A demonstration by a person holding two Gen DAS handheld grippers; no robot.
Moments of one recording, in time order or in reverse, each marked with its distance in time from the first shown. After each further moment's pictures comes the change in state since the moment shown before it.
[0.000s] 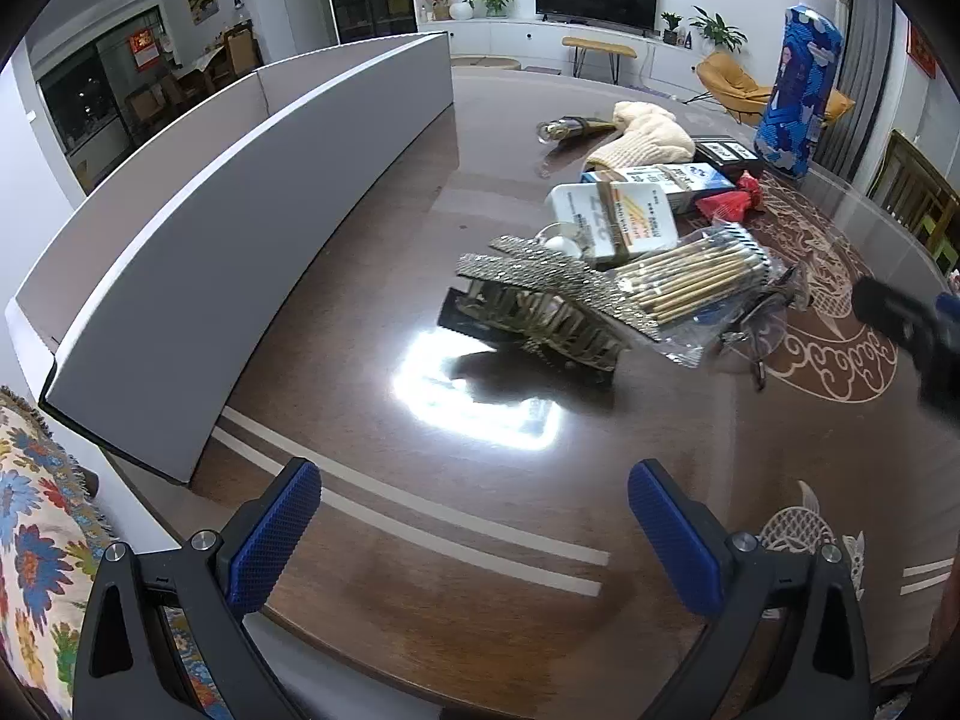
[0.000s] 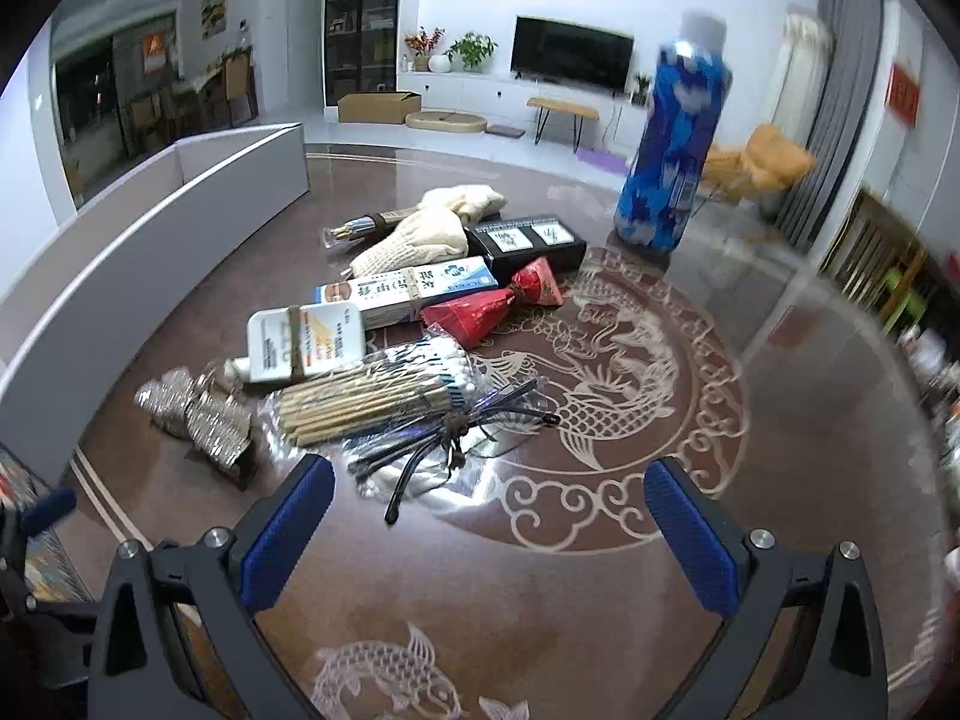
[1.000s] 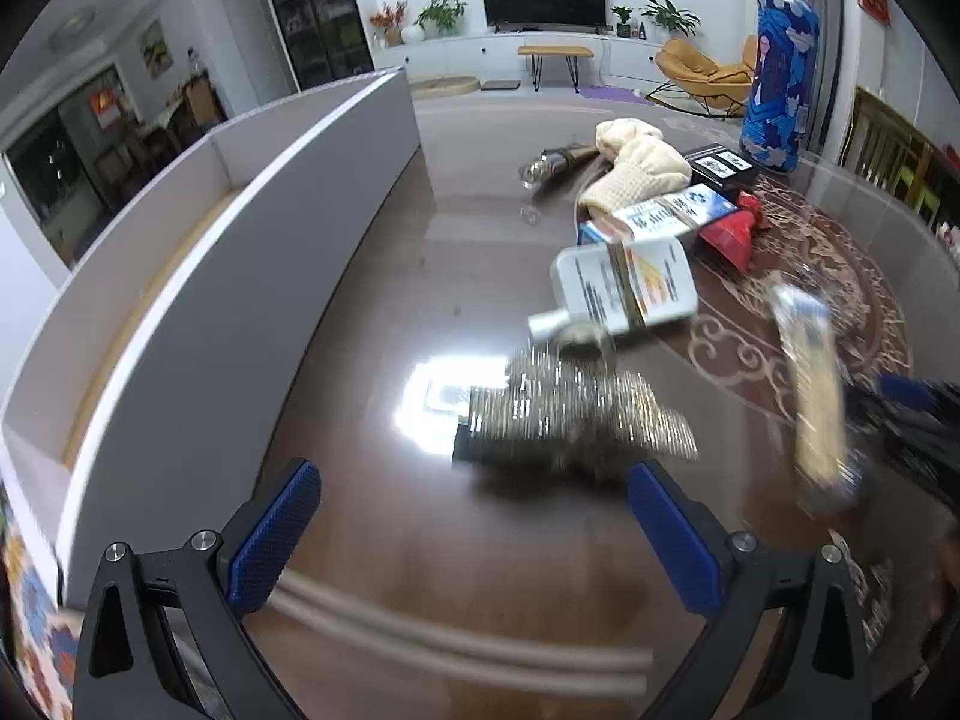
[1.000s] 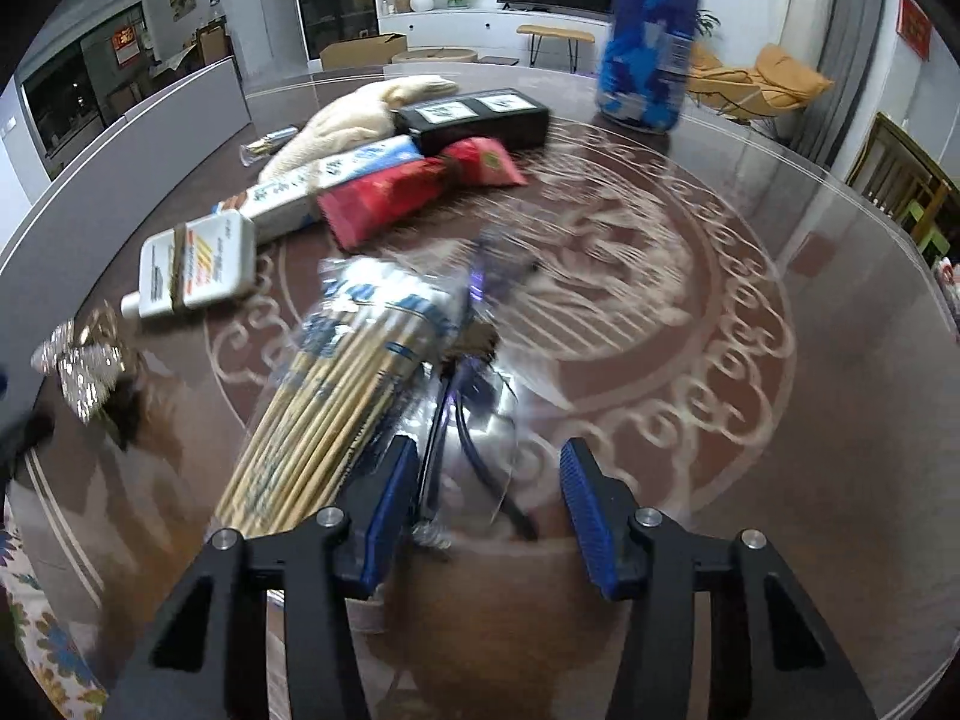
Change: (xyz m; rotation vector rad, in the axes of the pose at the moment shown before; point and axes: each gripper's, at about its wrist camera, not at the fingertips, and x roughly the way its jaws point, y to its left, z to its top) left arm 0.025 -0.006 0.058 0.164 -0.067 -0.002; right arm 0.053 -0.045 -0.040 -0.012 0.121 -0.013
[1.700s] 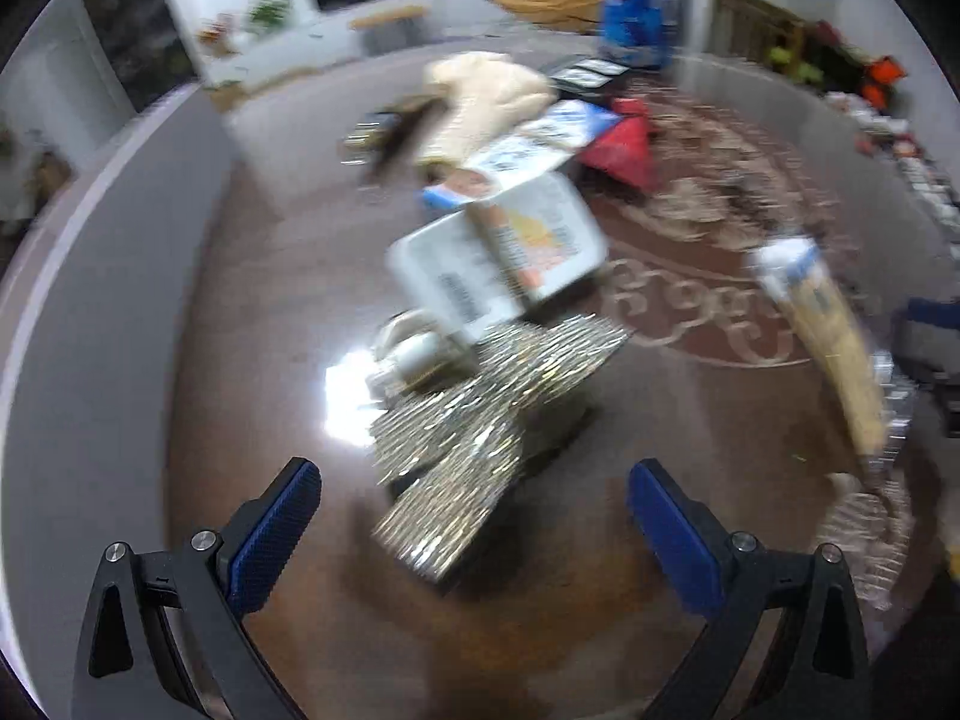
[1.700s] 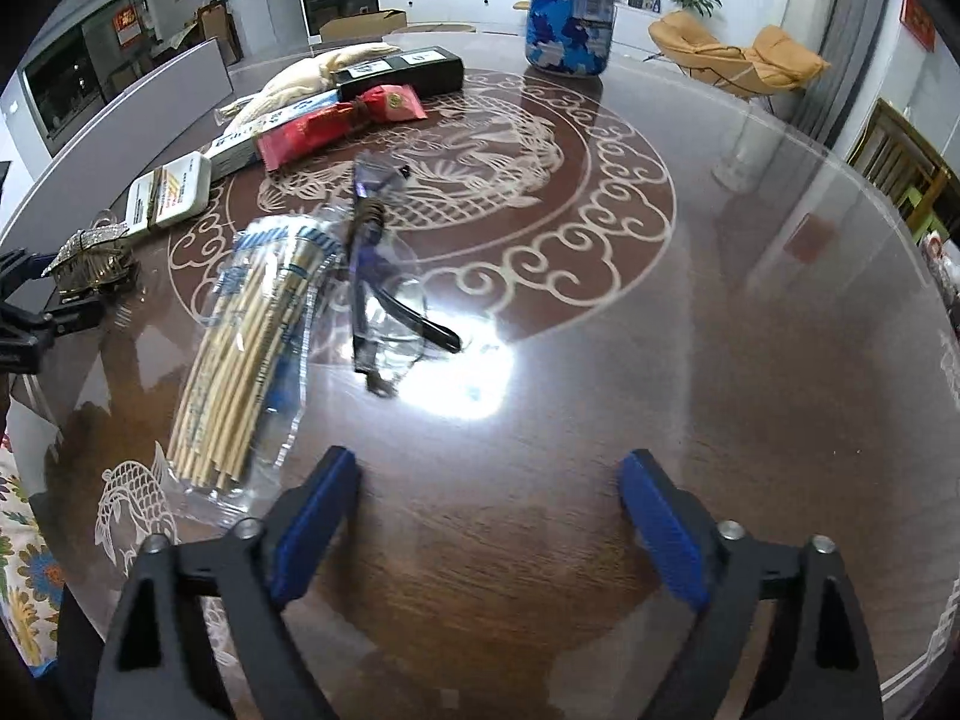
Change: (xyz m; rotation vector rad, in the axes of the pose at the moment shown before) left arm 0.056 -0.032 0.030 0.333 0.137 -0.350; right arm -0.016 -0.072 -0.041 -0.013 0.066 0.013
